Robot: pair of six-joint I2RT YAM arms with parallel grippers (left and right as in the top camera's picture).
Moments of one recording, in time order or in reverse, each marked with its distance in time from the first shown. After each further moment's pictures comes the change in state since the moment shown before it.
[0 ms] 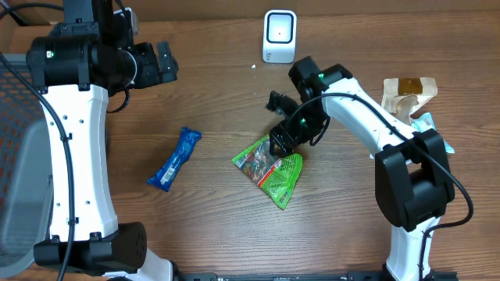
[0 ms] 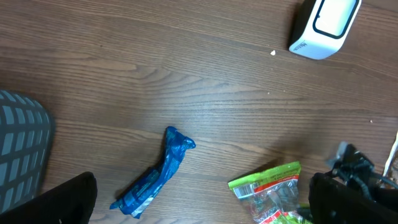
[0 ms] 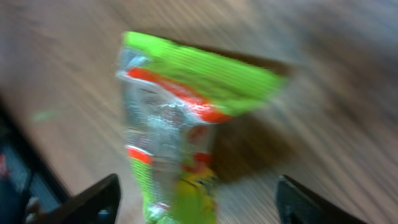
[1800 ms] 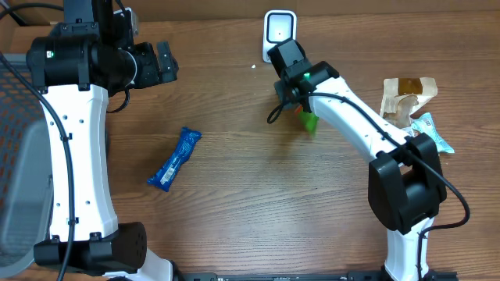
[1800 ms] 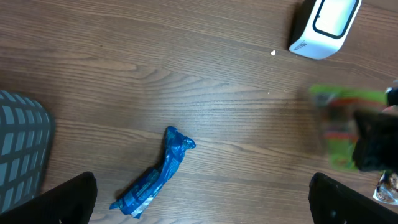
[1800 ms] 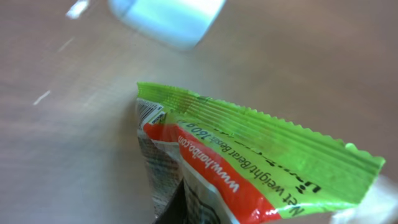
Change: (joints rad) left arm 0.000 0.000 0.000 0.000 0.000 0.000; right arm 0.076 0.007 0.114 0.402 0.957 0.340
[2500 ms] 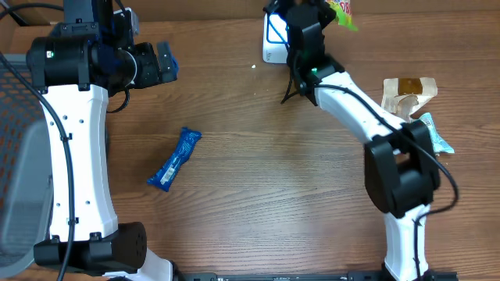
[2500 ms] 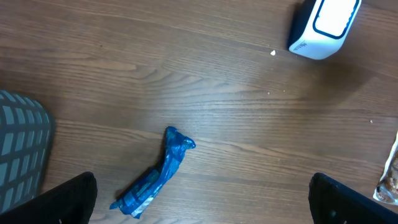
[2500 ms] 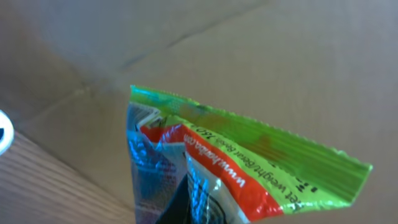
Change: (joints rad) left arm 0.000 0.000 0.000 0.000 0.000 0.000; right arm -0.079 0.126 0.008 1.074 0.275 -1.118
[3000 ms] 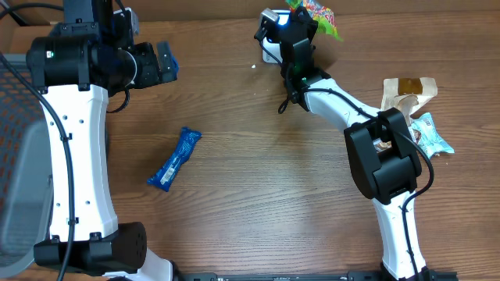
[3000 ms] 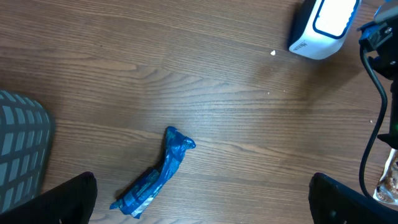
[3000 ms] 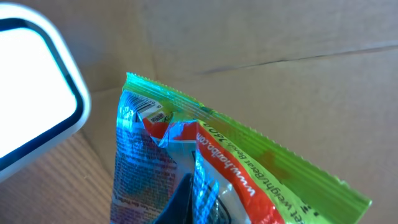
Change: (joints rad) left arm 0.000 0.000 0.000 0.000 0.000 0.000; right arm 0.001 0.123 0.000 0.069 -0.079 -0.195
